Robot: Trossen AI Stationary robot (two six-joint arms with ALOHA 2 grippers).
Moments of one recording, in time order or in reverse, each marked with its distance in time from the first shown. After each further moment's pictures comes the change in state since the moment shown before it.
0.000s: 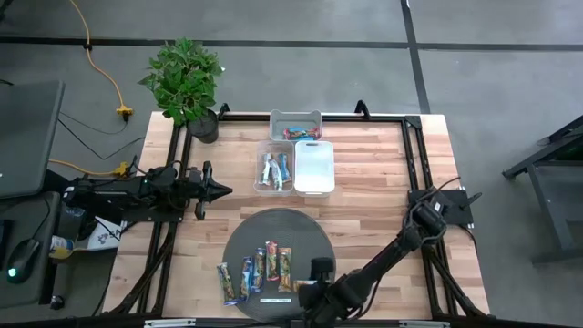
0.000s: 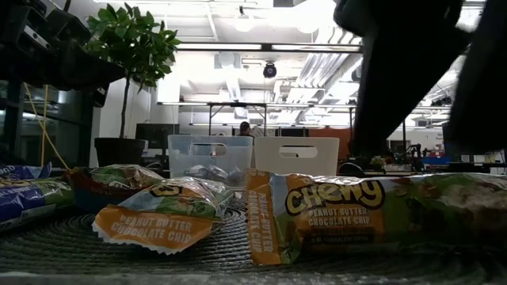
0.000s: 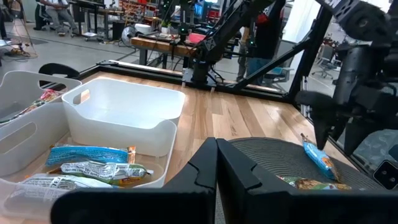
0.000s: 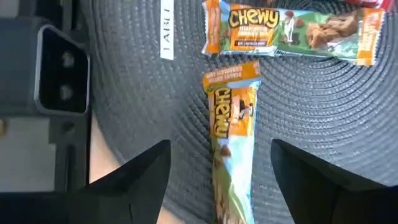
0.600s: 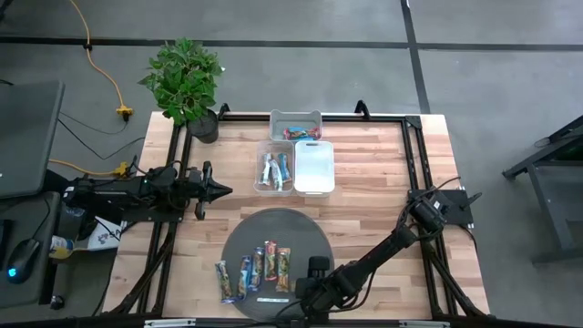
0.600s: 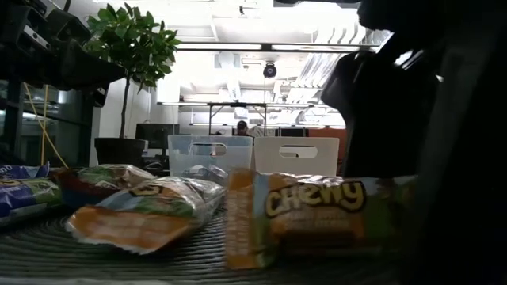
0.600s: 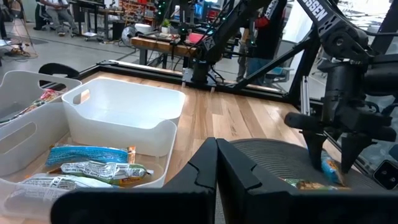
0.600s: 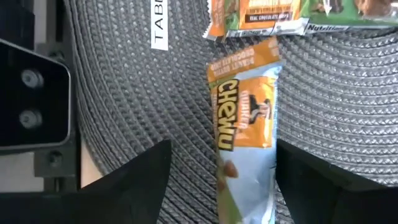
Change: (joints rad) left arm 0.000 0.000 0.000 0.000 0.000 0.000; right arm -0.038 -0.005 -0.176 0.276 -0.116 0.044
